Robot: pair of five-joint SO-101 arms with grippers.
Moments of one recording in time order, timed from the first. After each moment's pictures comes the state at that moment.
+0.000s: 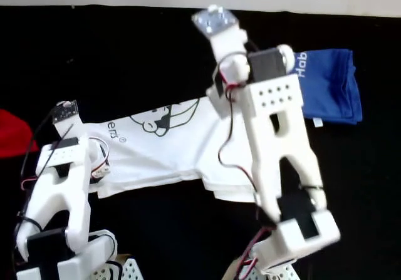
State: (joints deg) left arm -21.5 -15.9 56.6 43.7 -16.8; right arm -22.6 2.0 -23.0 99.9 16.4
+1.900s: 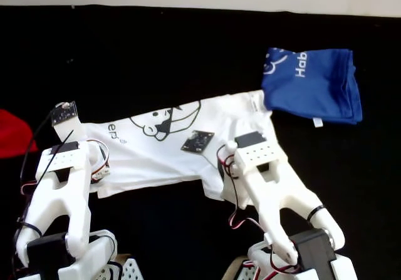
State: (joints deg) left arm -21.8 -16.2 58.9 42.0 -16.8; right arm -24.9 -14.8 46.6 71.6 42.9
